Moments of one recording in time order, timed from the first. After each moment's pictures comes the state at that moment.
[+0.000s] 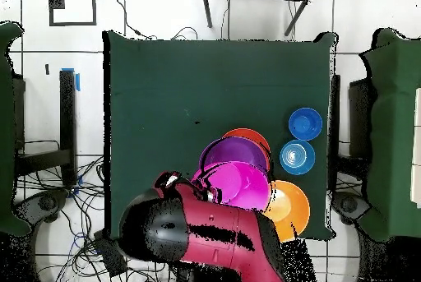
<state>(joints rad) -0.04 -1.20 -0.17 1.97 -0.05 0.74 2.00</state>
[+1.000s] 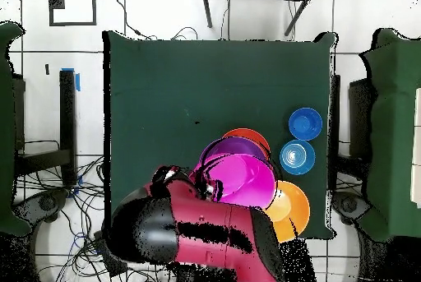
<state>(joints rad) -0.02 -1.22 -0.17 1.91 -0.12 0.74 2.00</state>
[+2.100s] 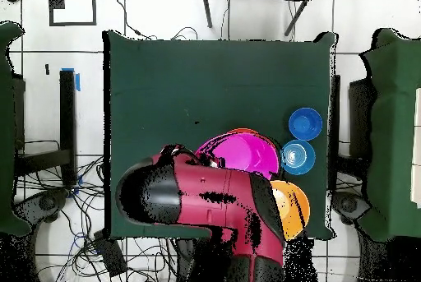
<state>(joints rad) -0.02 -1.09 -0.17 1.79 -0.14 0.74 2.00</state>
